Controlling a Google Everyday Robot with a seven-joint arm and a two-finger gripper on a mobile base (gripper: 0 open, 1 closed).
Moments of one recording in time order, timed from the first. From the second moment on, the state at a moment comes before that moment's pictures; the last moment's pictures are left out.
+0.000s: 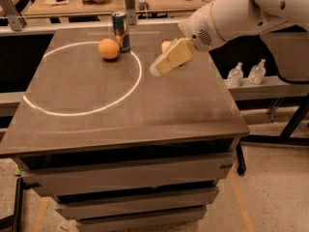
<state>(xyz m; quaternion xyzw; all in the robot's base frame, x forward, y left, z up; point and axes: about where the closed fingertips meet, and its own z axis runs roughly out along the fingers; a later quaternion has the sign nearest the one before) 0.601 -0.045 0.953 -0.50 0.75 0.19 0.40</state>
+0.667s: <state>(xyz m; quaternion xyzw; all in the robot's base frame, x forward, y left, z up) 0.680 0.021 0.958 -0.46 0.72 0.22 0.47</state>
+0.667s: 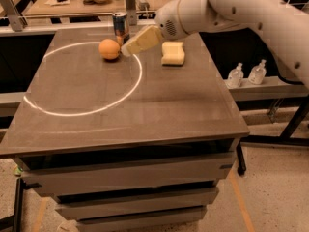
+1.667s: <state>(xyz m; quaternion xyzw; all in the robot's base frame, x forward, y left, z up) 0.733 0.102 0.927 -0.48 0.71 0.27 0.44</state>
